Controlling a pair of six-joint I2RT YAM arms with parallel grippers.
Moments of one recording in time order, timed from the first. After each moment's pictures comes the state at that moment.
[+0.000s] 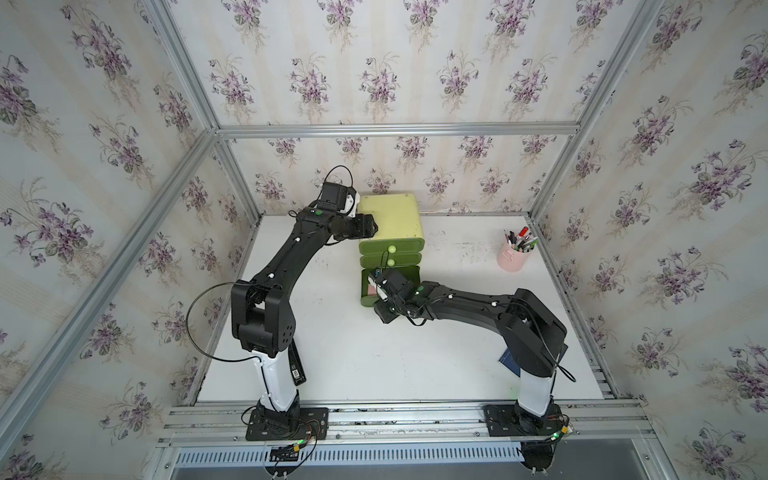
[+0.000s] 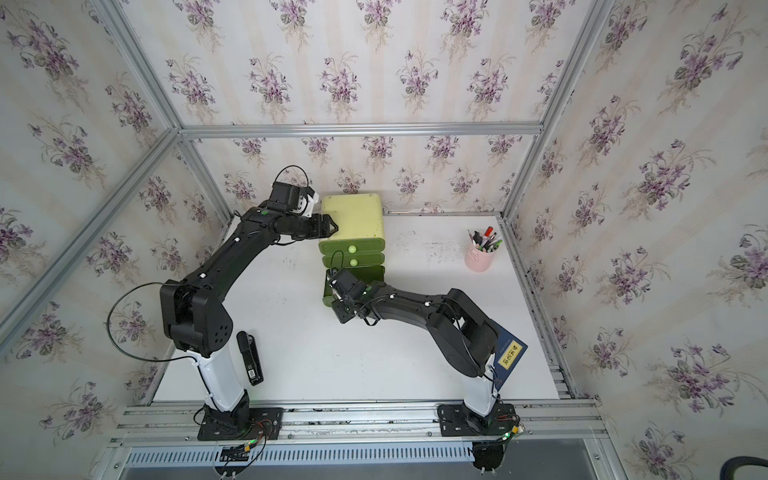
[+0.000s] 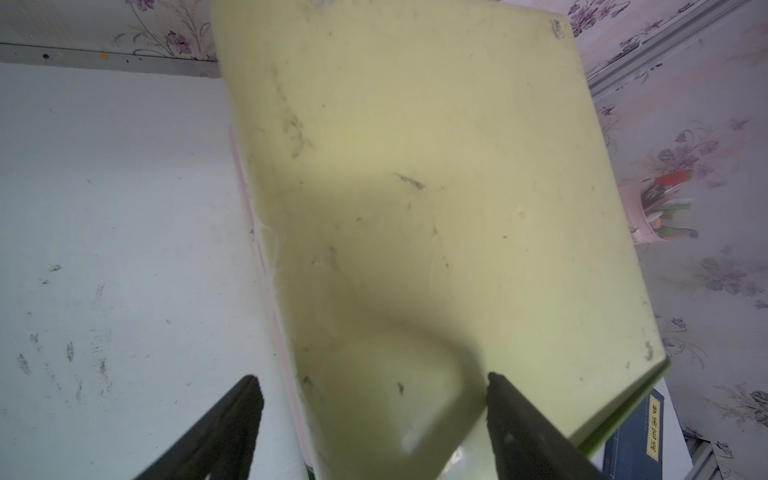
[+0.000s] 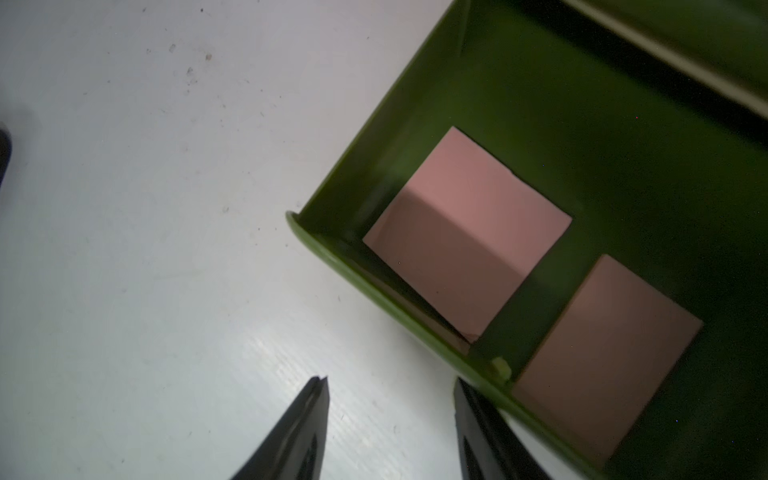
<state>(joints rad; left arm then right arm) -0.26 1.90 1.79 -0.72 0.29 -0.29 0.93 1.93 1.32 -0.37 0.08 0.21</state>
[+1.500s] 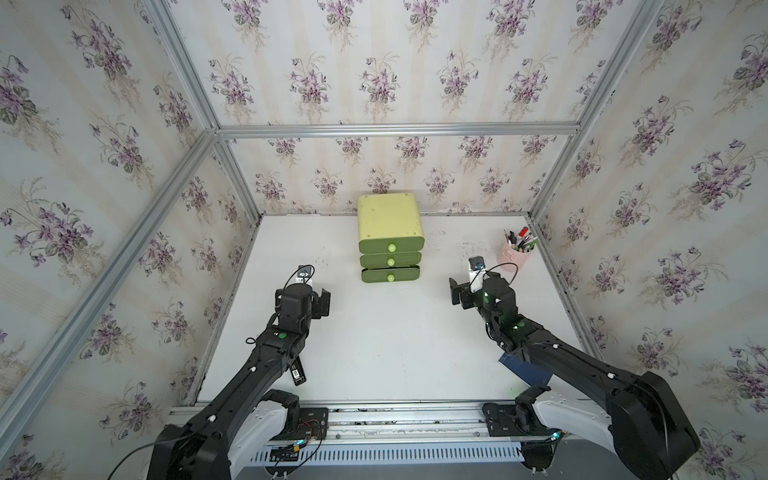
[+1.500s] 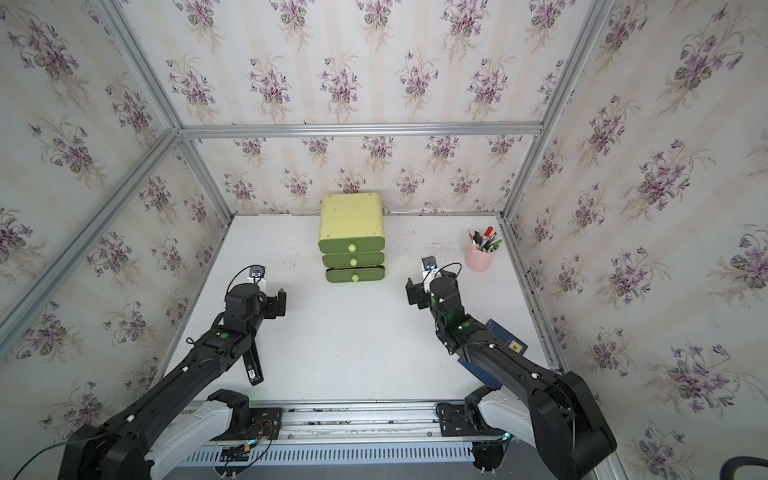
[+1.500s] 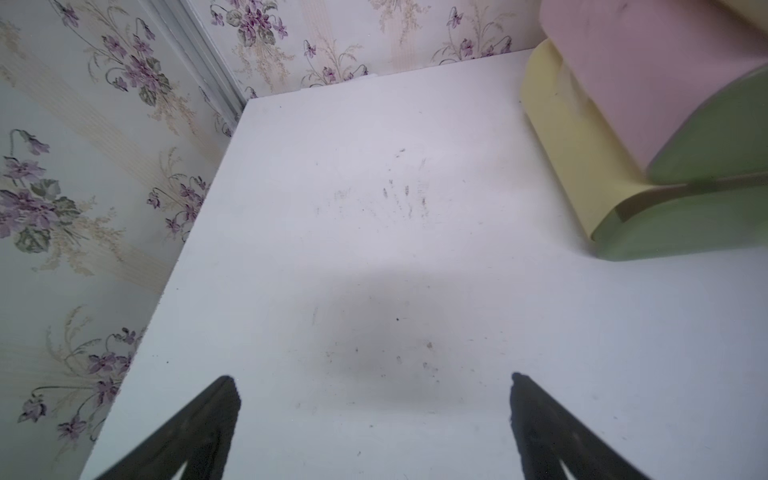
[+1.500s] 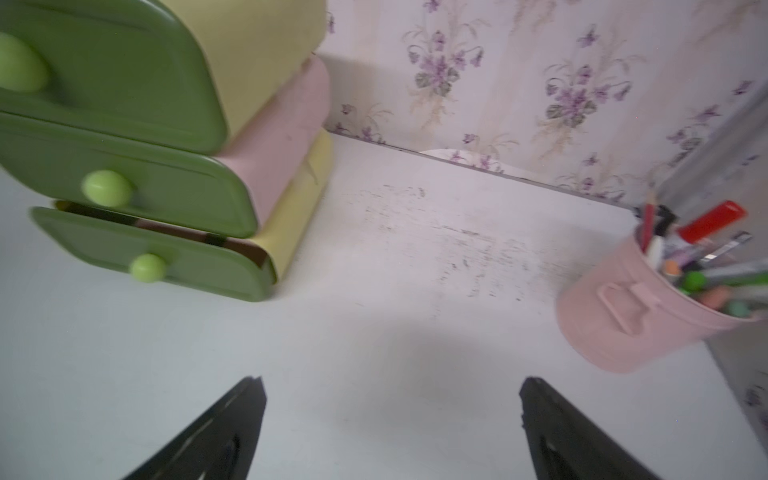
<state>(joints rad) -0.22 0.99 0.44 0.02 -0.38 0.02 0.44 1.10 0.43 0.30 0.30 -0.05</state>
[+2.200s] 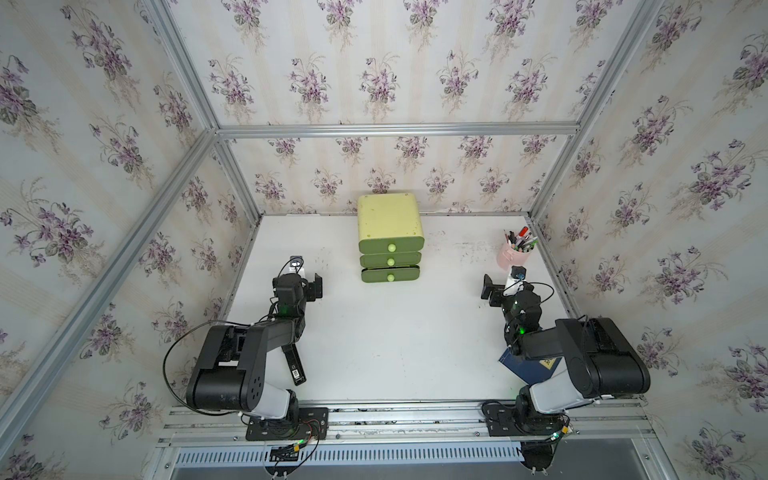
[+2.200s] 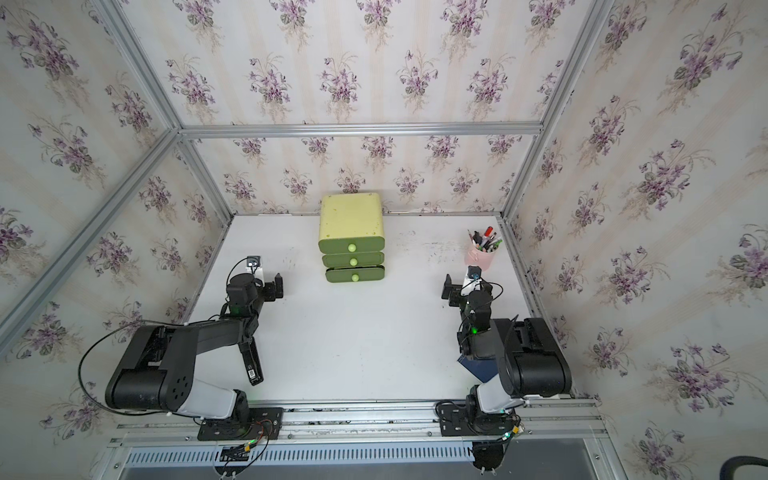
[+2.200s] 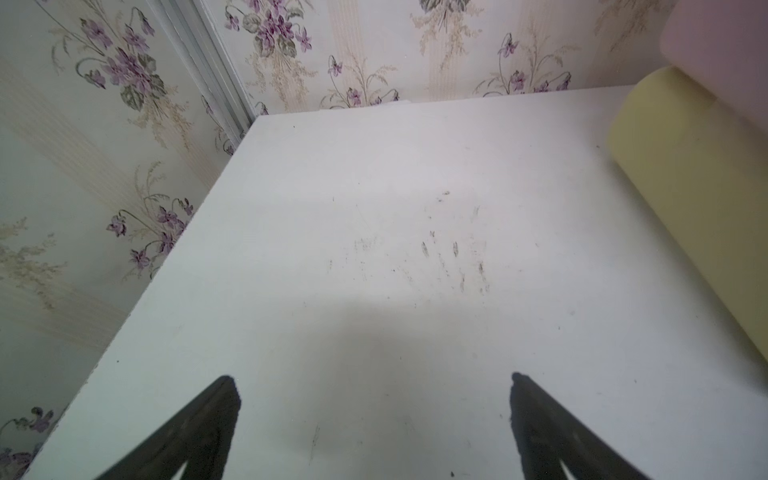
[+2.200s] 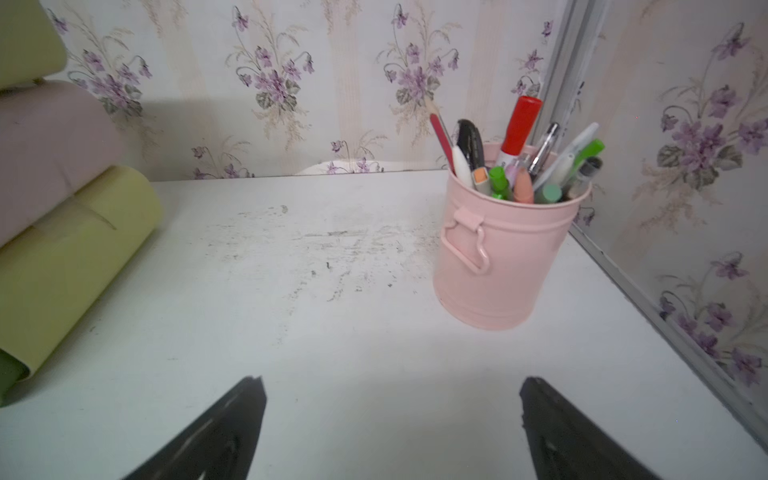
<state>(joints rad) -0.02 1.49 0.45 0.60 -0.18 0.06 0.04 1.53 0.23 1.11 0.07 0.03</state>
